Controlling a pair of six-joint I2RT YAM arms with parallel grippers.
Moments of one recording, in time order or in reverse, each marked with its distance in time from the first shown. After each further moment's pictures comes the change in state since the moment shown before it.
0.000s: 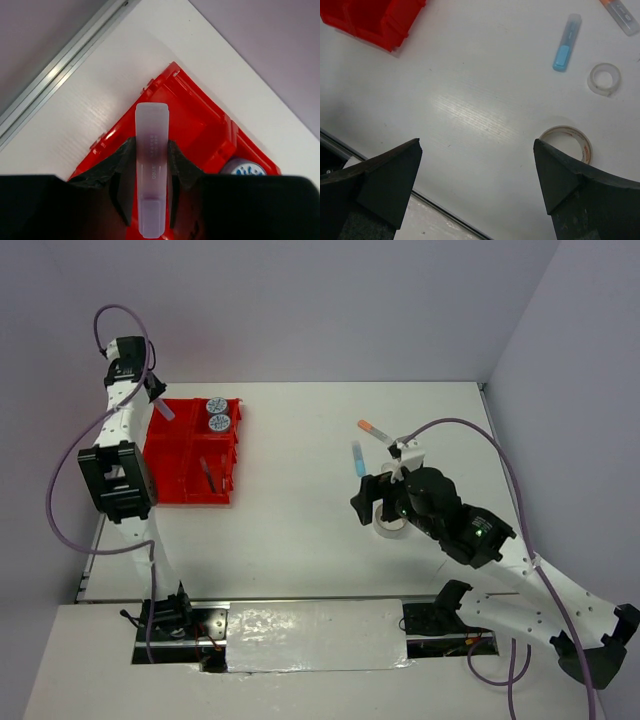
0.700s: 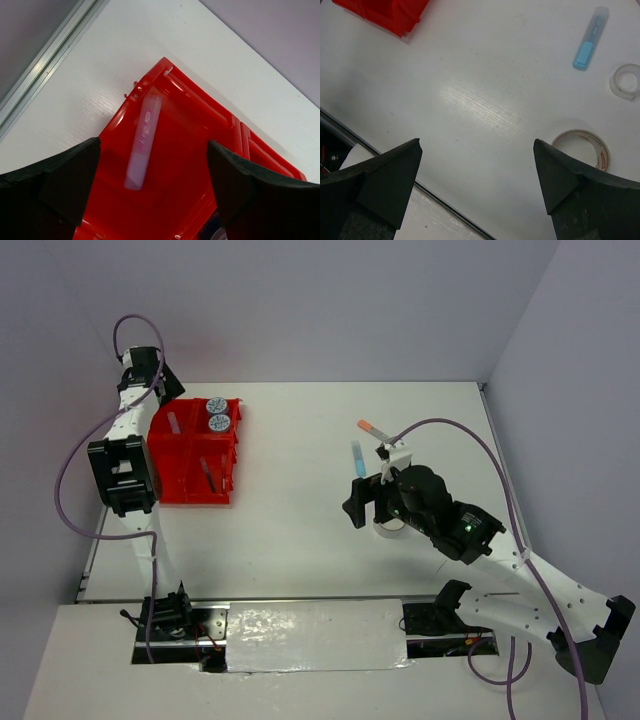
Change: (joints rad) left arm 0.005 0.142 0.001 0.135 0.043 0.100; right arm 0.000 0.055 -0.014 0.042 -0.084 -0.021
